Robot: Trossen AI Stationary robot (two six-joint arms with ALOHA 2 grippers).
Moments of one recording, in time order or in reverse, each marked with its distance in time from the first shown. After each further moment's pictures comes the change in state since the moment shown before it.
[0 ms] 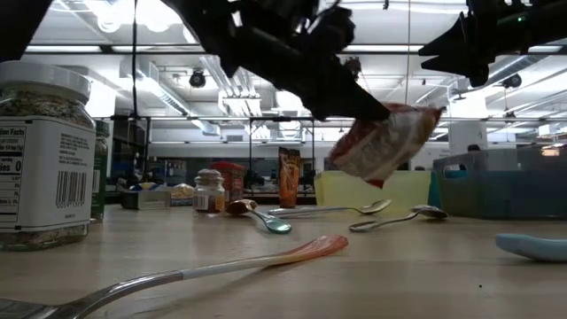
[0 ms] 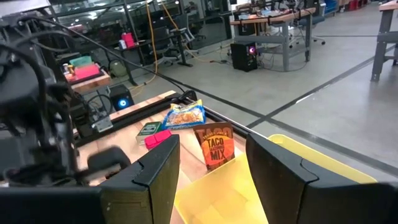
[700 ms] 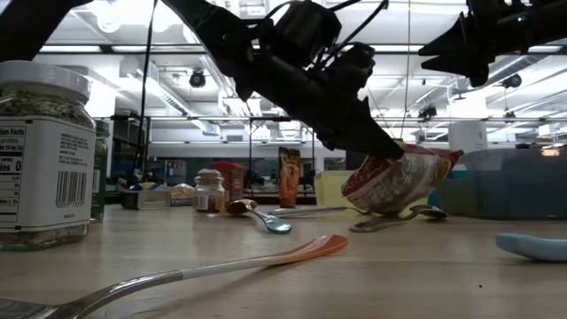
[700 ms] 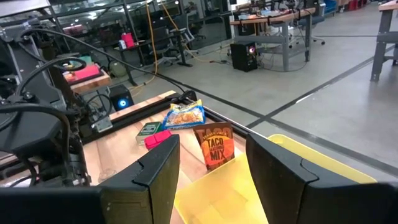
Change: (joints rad) left arm 0.002 0.124 0.064 -0.001 -0.012 -0.035; right arm 0.000 0.000 0.000 0.000 0.001 0.000
